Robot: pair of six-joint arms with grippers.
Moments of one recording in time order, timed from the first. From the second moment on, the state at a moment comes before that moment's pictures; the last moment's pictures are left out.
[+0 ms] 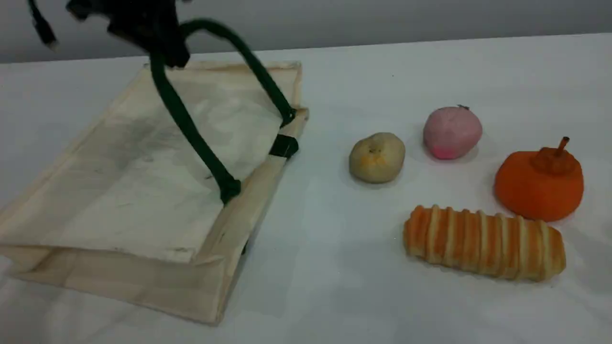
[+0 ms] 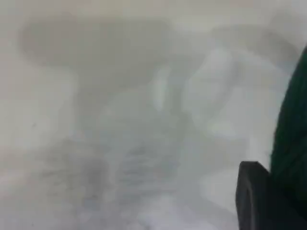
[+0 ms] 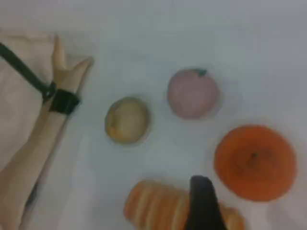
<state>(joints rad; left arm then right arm) -0.21 2.02 -1.53 -0.34 0.91 0.32 -0.05 1.15 -0.57 0.90 0.60 -0.73</state>
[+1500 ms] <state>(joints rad) -0.24 2.02 -1.71 -0.46 1.04 0.42 0.40 1.63 -0.58 1.02 0.26 -1.56</state>
